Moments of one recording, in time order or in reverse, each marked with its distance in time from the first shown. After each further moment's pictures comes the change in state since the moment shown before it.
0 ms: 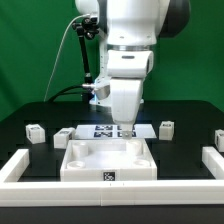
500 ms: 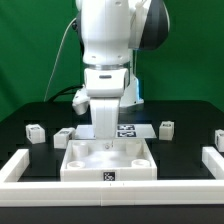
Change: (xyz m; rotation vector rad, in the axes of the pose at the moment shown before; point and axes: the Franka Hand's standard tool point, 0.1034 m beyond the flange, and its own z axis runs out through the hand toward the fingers) arm -0.043 -0.020 0.035 0.067 0.014 -0.095
